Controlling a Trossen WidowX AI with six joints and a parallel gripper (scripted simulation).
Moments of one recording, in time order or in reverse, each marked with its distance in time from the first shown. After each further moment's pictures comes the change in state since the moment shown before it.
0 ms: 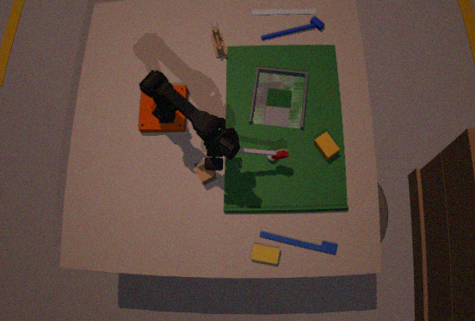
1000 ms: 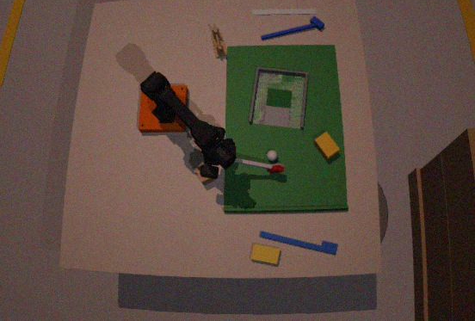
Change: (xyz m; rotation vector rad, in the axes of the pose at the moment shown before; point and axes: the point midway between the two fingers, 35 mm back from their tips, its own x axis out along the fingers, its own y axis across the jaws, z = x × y) arm 0.043 -0.019 -0.014 0.101 0.011 -0.013
